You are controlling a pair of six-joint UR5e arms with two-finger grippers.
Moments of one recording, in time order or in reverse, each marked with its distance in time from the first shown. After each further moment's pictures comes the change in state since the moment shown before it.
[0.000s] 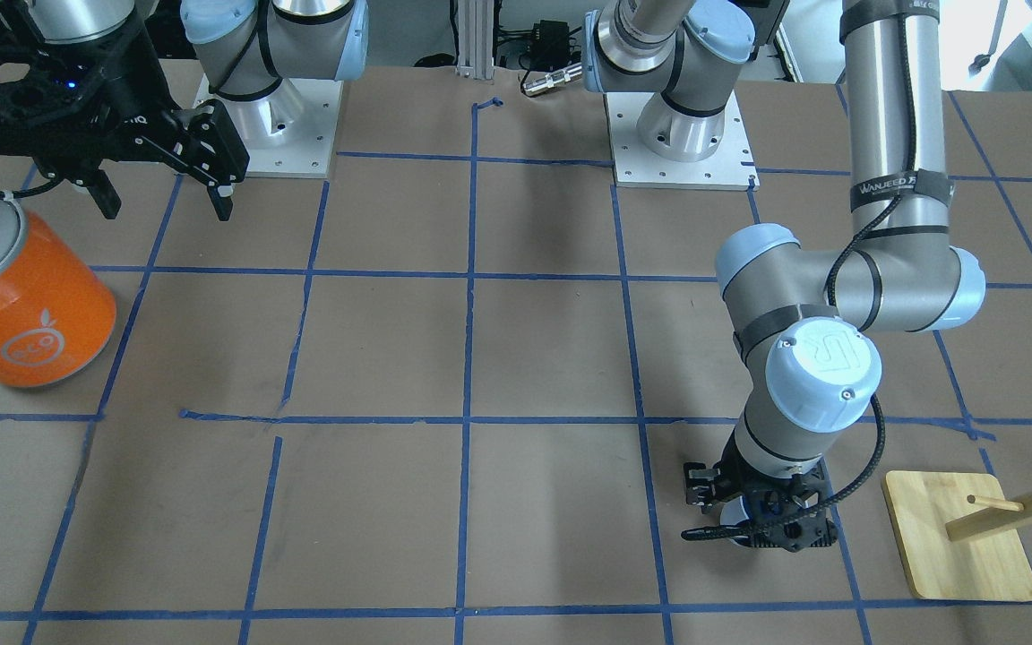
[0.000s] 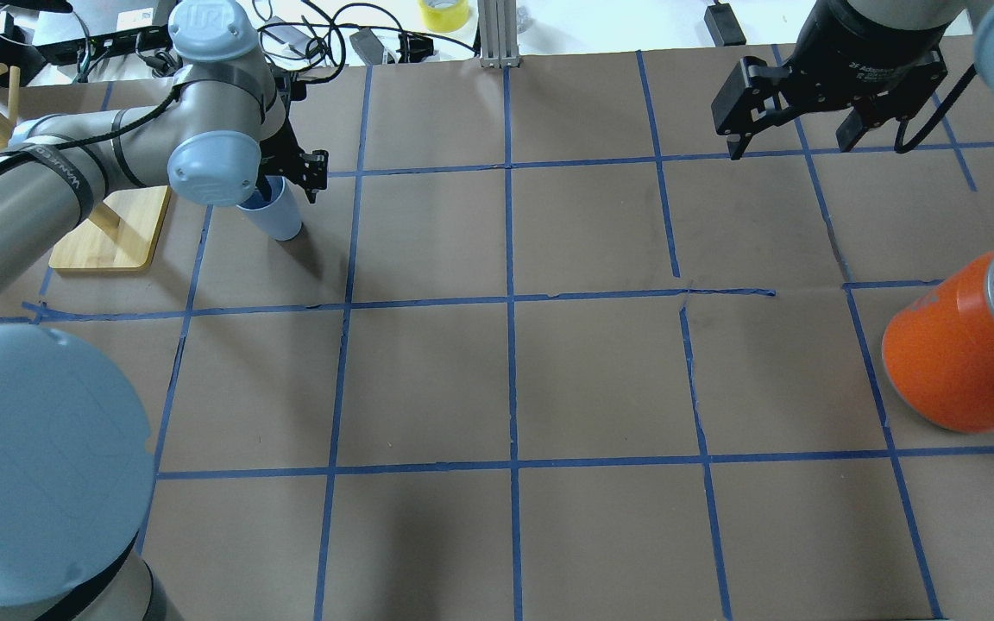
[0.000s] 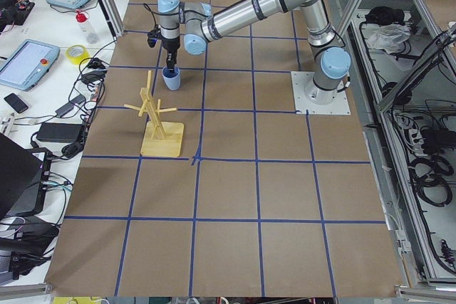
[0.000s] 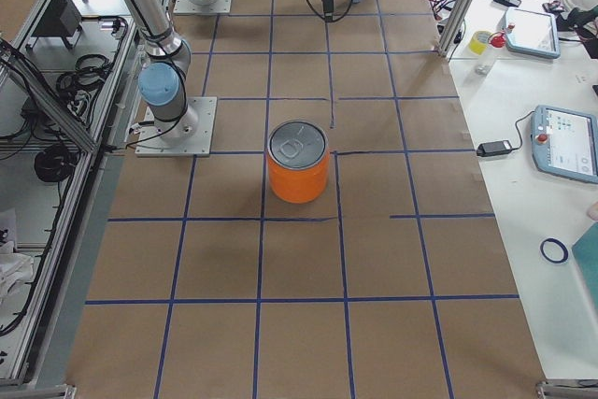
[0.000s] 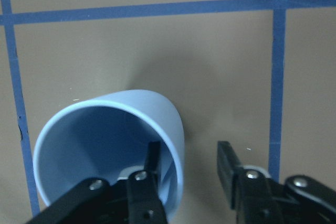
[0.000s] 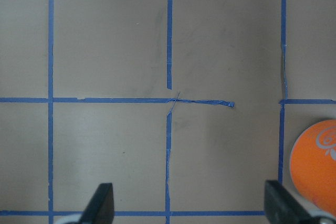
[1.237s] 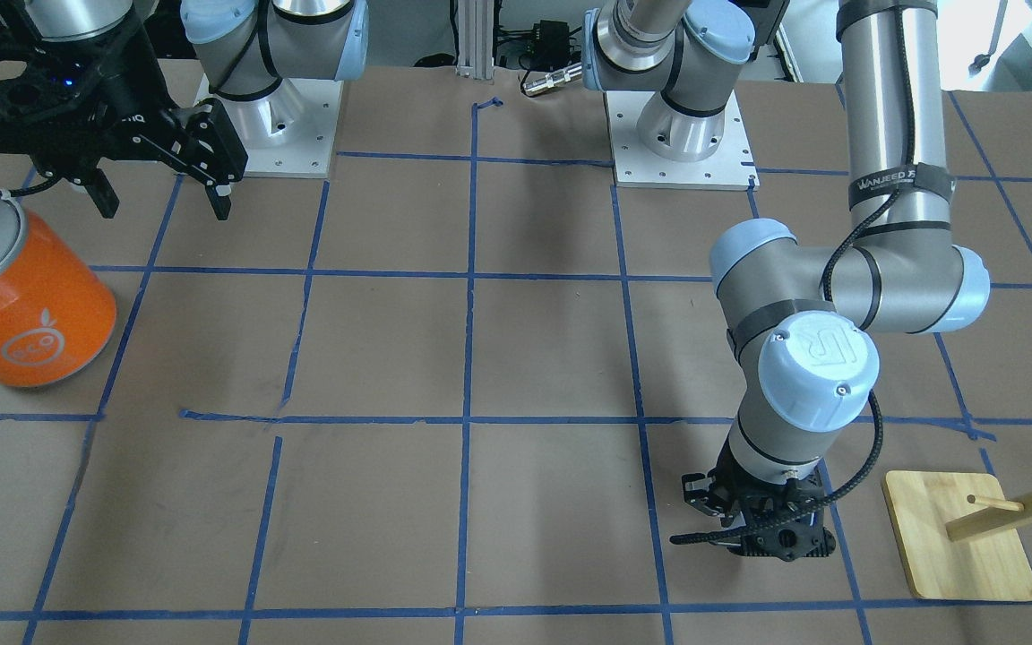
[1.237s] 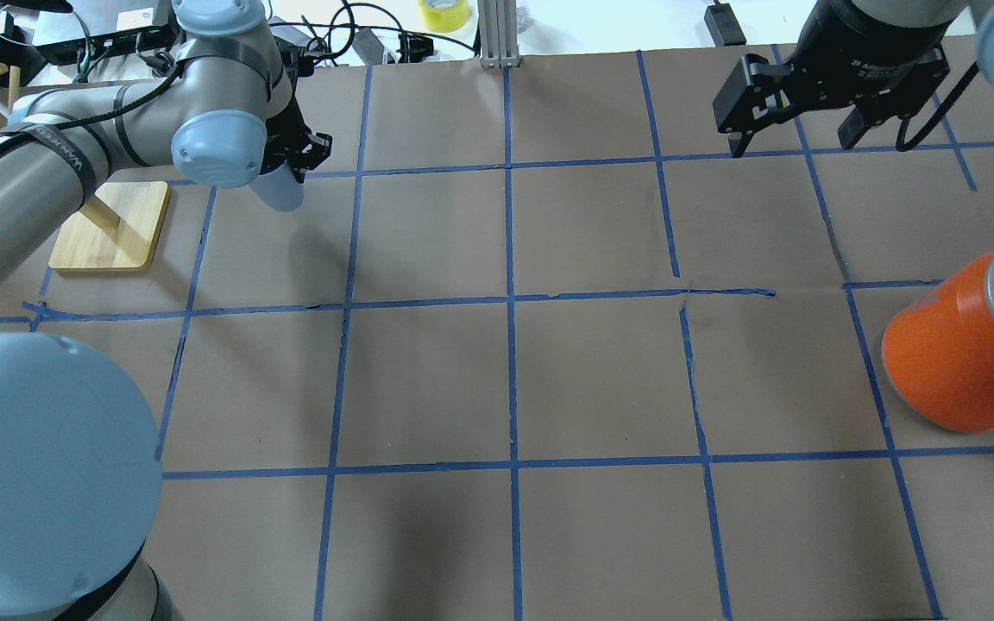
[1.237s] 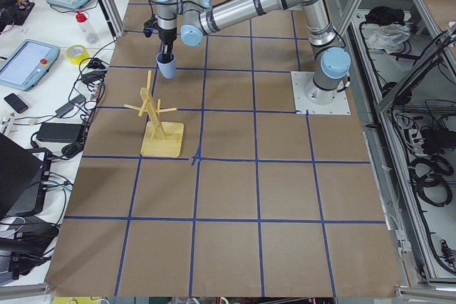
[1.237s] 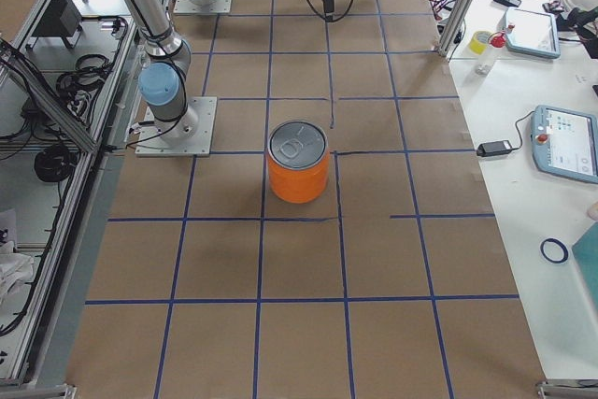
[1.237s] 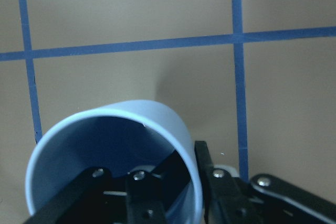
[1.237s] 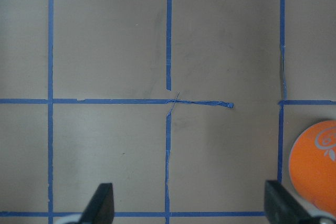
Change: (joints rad) left arm -0.018 -0.022 0.041 0.009 0.002 0.010; right arm -0.001 0.000 -0.003 -0.001 0.000 0.000
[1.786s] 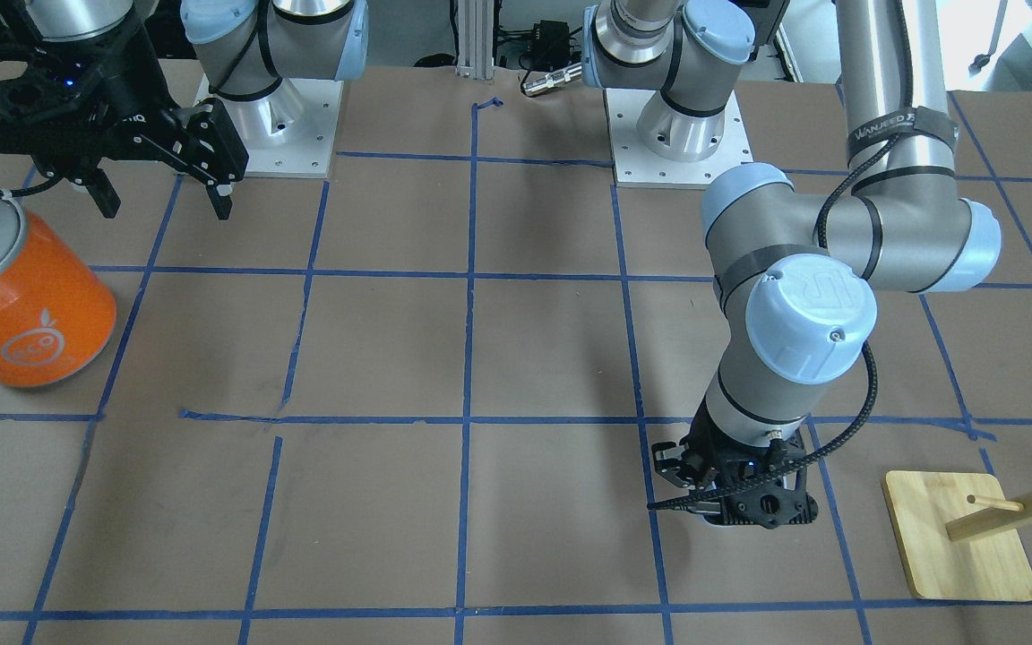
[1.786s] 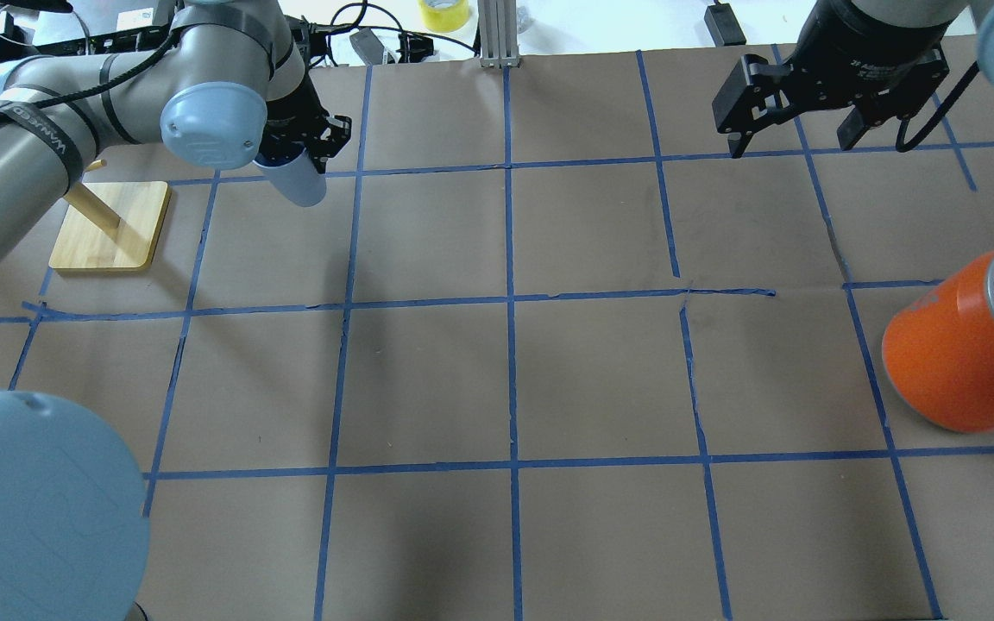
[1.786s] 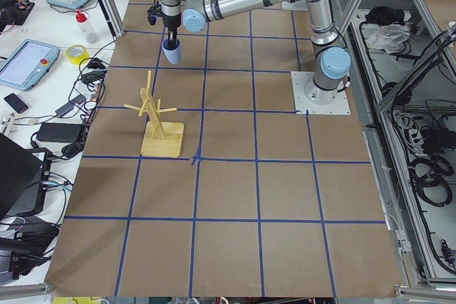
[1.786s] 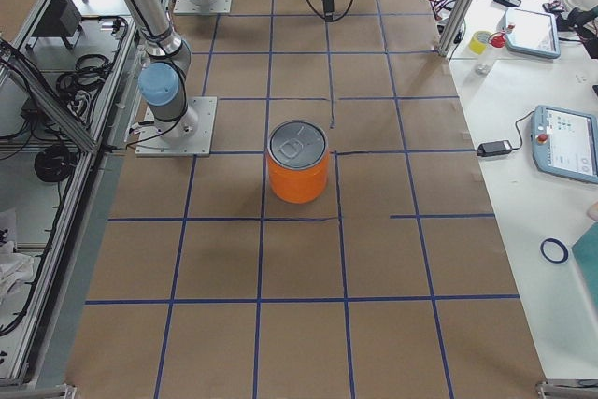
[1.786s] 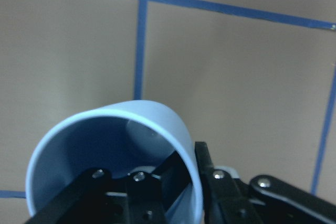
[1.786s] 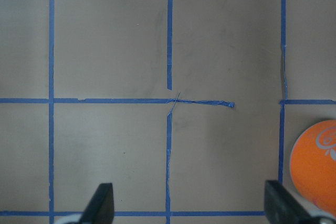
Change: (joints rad) left arm -0.040 0.067 0.029 -0.092 -0.036 -0.053; right arm 0.000 0.000 0.000 0.002 0.002 0.000
